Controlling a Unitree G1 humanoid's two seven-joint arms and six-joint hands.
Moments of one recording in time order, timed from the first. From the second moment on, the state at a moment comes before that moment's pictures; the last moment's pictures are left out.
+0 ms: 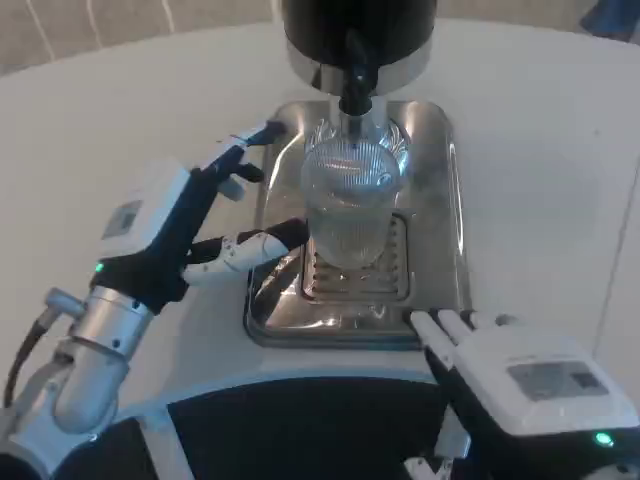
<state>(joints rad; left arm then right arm) -0.79 0.51 -0.22 1.05 0.51 -0.91 0.44 0.11 0.06 0.24 -0.92 -1.56 0.04 0.91</state>
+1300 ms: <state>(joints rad) -0.32 0.72 -0.10 0.51 0.60 -0.81 0.28 -0.28 0.01 -0.09 -0.88 -0.75 0.54 0.69</state>
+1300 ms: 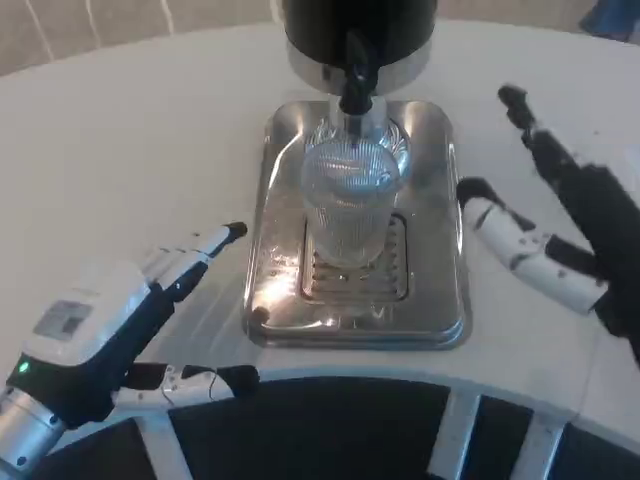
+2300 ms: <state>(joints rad) -0.19 0.74 -0.02 0.36 0.56 -0.73 0.19 -0.54 -0.15 0.03 -0.66 -0.35 0.66 0.44</state>
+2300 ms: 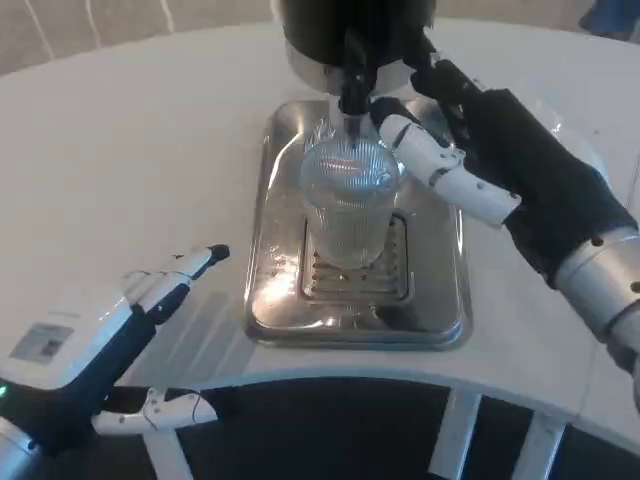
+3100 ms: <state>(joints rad) -0.15 0.74 -0.01 0.32 0.55 -0.70 0.17 -0.73 -0.26 0.17 -0.52 -0.26 0.68 0.44</state>
